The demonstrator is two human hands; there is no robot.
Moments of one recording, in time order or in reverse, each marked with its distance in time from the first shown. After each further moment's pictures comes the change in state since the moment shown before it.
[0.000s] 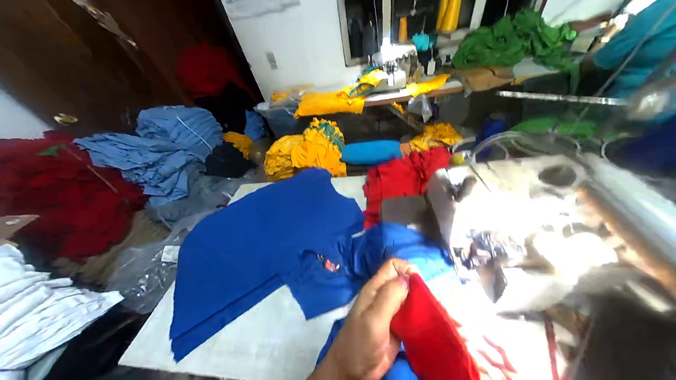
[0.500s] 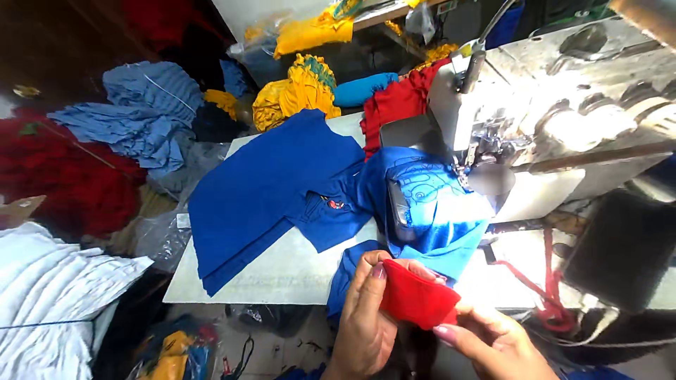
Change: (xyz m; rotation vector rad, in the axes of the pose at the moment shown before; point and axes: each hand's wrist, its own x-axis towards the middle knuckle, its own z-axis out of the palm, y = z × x) left_hand -0.094 -0.038 0.000 -0.163 0.158 0.039; right_hand -0.049 0.009 0.009 0.114 -0.150 0.309
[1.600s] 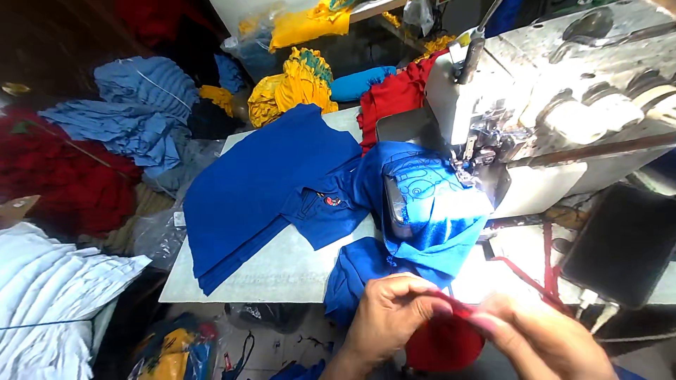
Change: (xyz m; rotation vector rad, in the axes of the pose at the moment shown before) left_hand 0.005 -0.021 -0.012 0.523 -0.233 0.070; right_hand 0.002 -0.032 -0.025 -0.731 -0.038 -0.410
